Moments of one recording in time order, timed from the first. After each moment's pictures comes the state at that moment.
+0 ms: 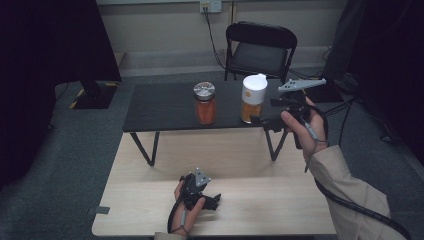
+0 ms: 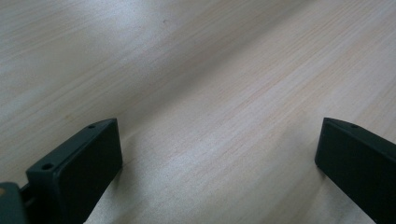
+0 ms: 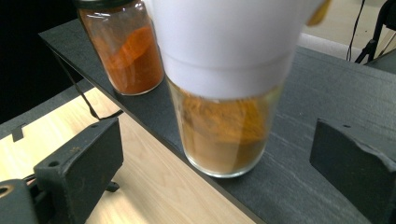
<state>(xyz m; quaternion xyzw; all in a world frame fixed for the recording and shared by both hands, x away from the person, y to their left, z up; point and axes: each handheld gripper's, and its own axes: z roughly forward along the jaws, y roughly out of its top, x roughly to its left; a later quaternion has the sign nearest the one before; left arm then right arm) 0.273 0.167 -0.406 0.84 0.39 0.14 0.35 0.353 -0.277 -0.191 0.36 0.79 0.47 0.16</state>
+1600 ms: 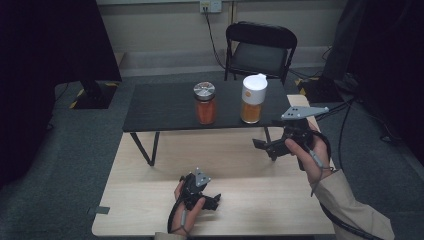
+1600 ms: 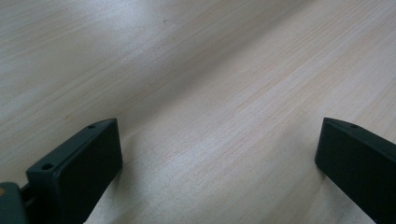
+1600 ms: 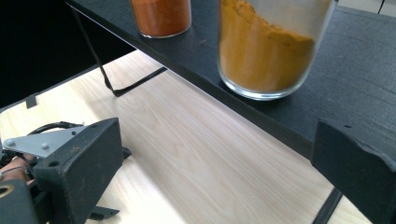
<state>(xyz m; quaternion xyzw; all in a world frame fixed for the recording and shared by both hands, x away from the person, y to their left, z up) 0.272 0.167 -0.406 0.84 0.39 0.14 0.35 0.318 -0.289 -0.230 0.33 0.80 0.47 0.15</state>
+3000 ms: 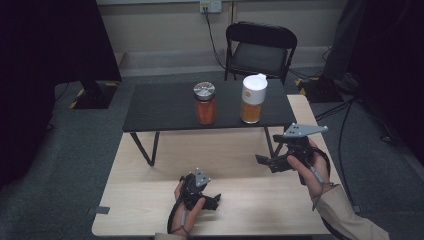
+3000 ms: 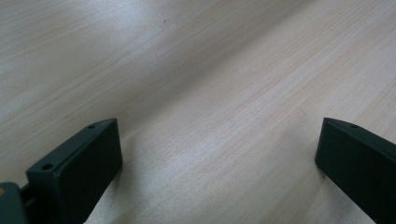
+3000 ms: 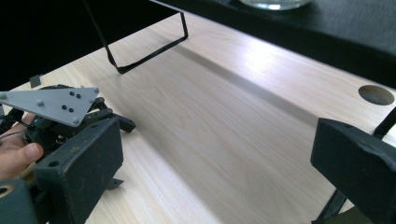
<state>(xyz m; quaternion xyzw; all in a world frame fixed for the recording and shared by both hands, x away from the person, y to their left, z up) 0.272 0.167 -0.406 0.84 0.39 0.14 0.35 0.307 -0.303 -0.275 0.34 0.80 0.47 0.13</state>
